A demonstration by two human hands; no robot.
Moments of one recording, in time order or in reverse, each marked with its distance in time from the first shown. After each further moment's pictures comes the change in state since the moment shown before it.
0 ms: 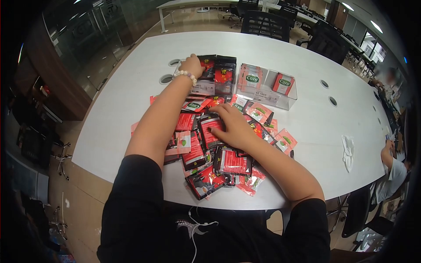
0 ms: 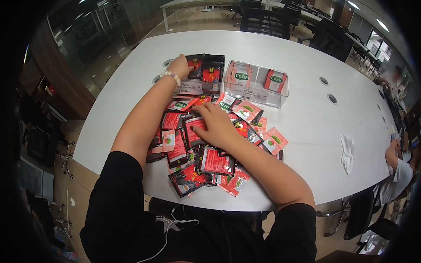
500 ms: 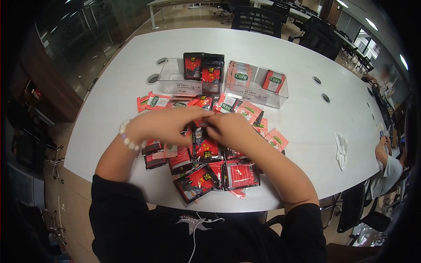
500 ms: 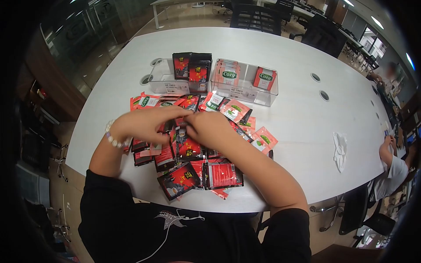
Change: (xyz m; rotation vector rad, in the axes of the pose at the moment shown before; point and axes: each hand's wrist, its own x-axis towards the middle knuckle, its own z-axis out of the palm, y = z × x) left_hand -0.180 0.037 -0.143 -0.484 -0.587 0.675; right_hand 0.006 -0.013 -0.041 -0.132 -0.269 0.065
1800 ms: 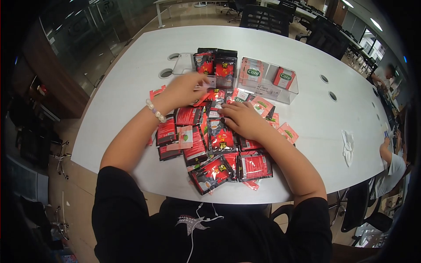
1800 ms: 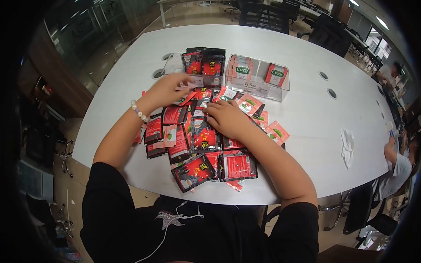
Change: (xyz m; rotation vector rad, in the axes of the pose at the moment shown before) left_hand 0.028 -0.088 -0.002 0.147 0.215 -0.230; right_hand -0.003 0.026 0.028 -0.072 -0.041 -0.035
